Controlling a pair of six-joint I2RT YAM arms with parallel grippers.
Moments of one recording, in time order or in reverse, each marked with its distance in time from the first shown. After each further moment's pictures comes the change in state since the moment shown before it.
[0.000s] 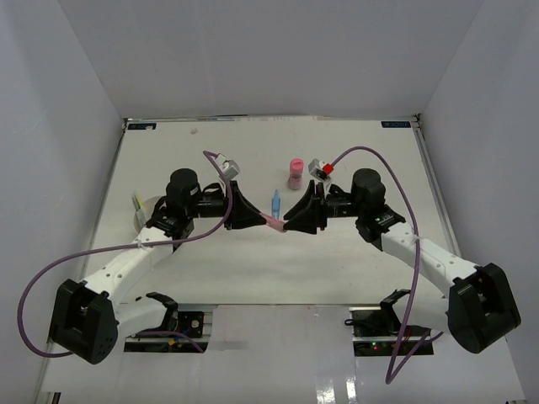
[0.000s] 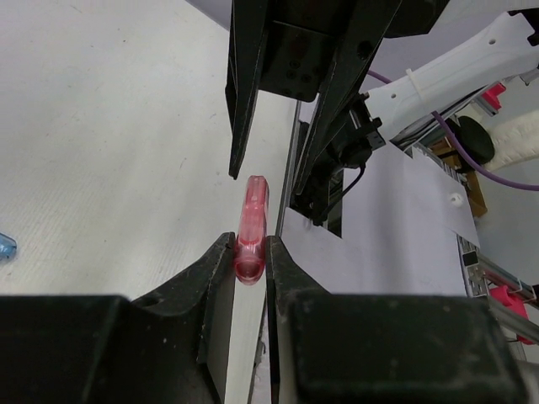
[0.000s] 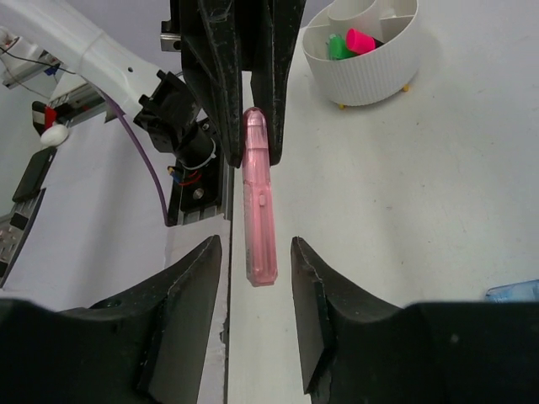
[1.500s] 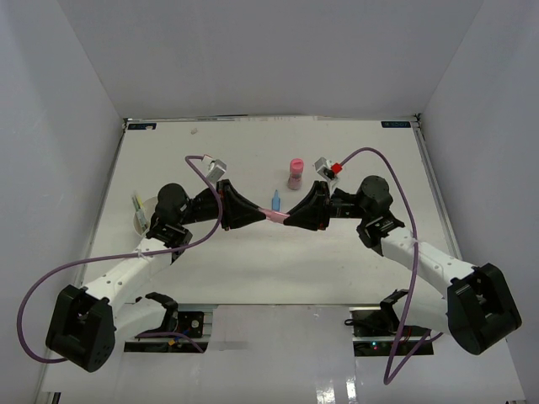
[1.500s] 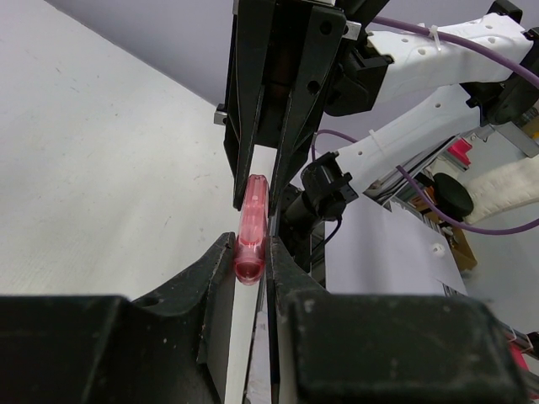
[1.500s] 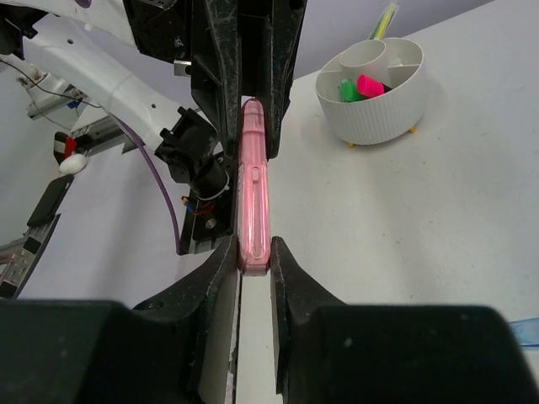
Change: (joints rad) left arm 0.001 -0.063 -0.158 0.461 -0.058 -0.301; right arm 0.001 -0.025 -0.086 0.308 0.009 0.191
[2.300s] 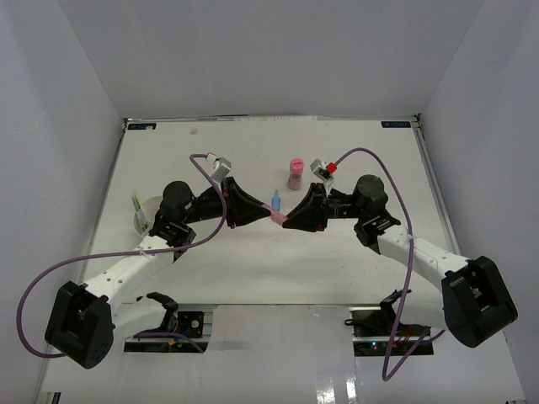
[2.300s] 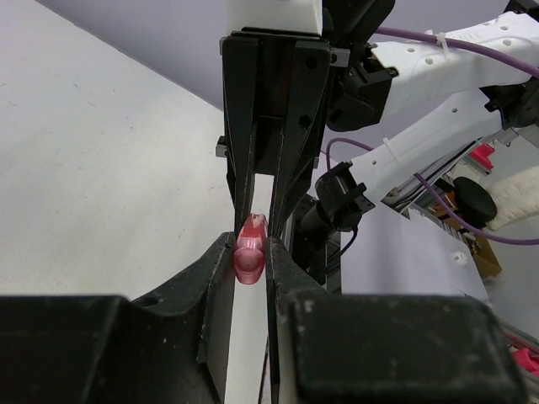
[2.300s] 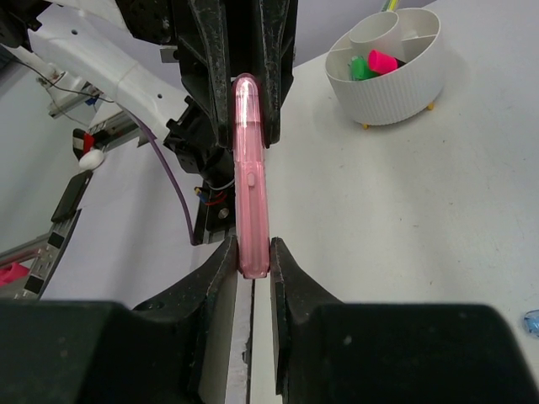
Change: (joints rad) left arm -0.051 0.021 0.033 -0.042 -0.072 0.060; right arm 0.004 0.048 0.001 0.006 -0.026 0.042
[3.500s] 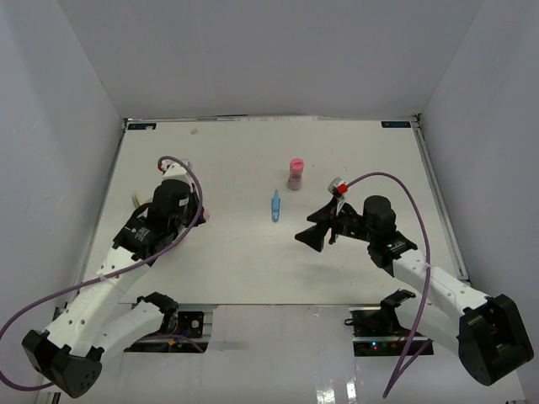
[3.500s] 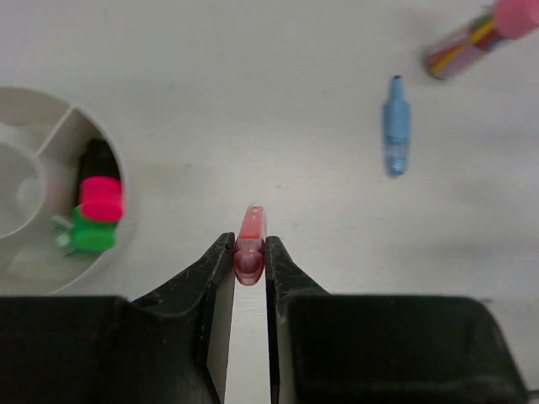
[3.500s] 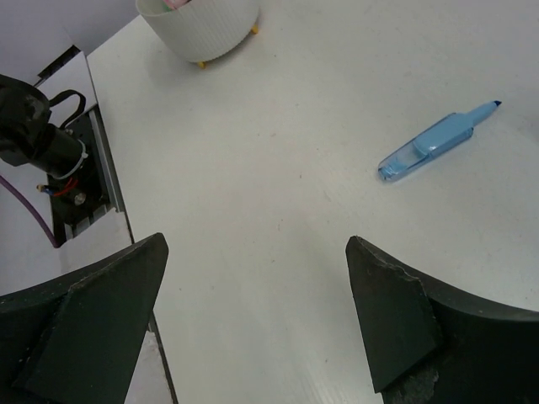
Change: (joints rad) left arm -0.030 -0.219 0.294 -1.226 -1.154 0.184; right arm -0.052 -0.250 -0.187 -0.360 0.368 -0.296
